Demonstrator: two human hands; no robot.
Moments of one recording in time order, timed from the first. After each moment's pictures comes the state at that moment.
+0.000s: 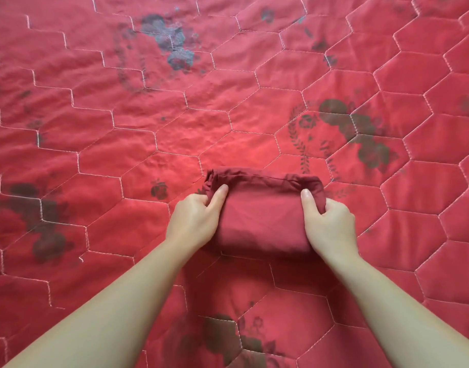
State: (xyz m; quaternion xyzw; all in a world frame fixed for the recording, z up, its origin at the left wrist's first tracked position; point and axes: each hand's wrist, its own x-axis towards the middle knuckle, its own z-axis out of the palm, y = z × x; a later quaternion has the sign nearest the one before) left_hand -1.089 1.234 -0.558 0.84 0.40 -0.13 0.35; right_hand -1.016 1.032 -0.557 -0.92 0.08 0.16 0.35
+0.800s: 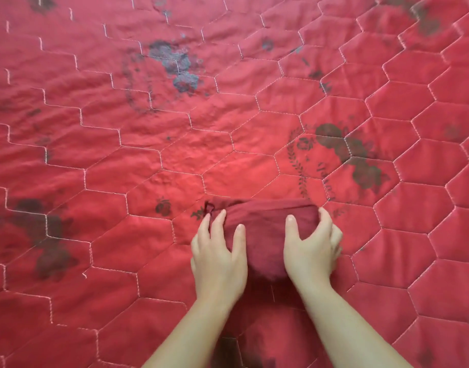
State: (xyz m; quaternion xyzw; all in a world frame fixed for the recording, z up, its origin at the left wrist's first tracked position) left_hand -1.117 1.175 -0.547 0.82 0.41 -0.05 0.39; right_hand -1.045 1.064 -0.554 -0.92 0.19 0.12 0.32
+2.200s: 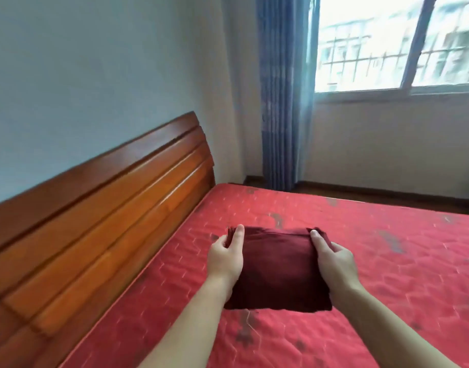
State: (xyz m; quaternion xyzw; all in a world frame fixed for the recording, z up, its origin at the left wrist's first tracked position) left_hand -1.280 1.303 -0.002 0.57 0.52 0.38 0.51; right_hand -1.112 1.210 -0.025 -0.68 -0.15 0.28 0.66
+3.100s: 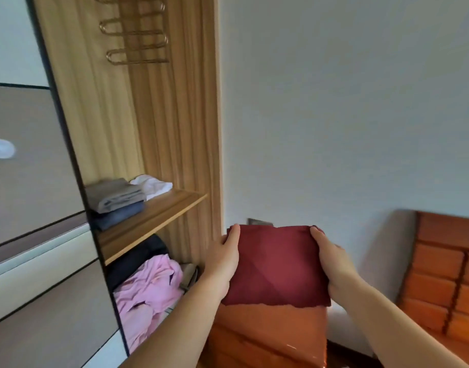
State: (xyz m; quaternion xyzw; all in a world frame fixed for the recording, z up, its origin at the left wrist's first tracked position) left_hand -1.945 0.818 0.112 0.04 0.74 0.66 0.10; right_hand -1.845 0.999 0.111 -0.29 -0.60 0.71 0.23
